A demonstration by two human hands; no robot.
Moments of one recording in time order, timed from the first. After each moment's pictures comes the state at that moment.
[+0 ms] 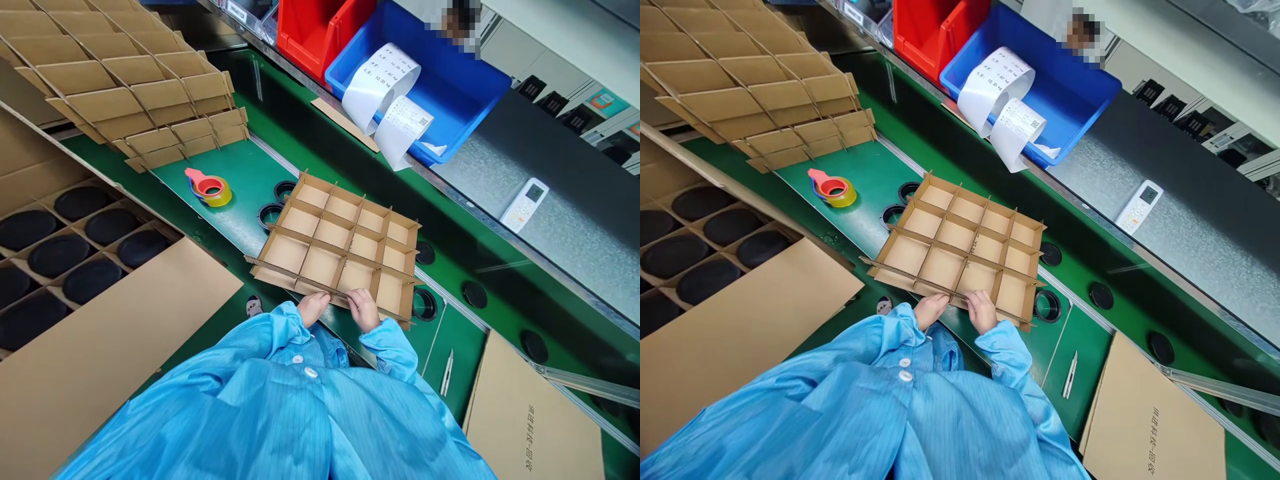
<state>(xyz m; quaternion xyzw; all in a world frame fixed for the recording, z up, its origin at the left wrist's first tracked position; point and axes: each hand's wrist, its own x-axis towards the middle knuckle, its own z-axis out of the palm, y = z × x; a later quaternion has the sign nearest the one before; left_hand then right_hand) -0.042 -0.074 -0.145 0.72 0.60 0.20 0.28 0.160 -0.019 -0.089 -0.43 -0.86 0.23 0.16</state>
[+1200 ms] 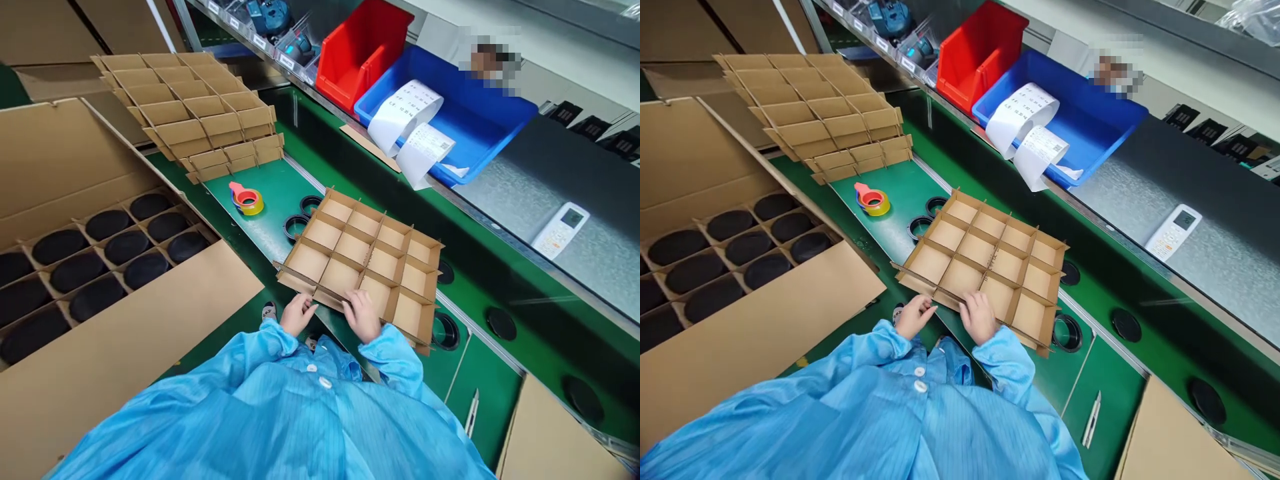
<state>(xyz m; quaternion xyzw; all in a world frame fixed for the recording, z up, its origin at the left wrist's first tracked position) -0.094 -0.112 -0.143 0.52 0.73 0.36 0.27 0.110 -0.014 -0.073 -0.34 -0.91 0.15 0.20</state>
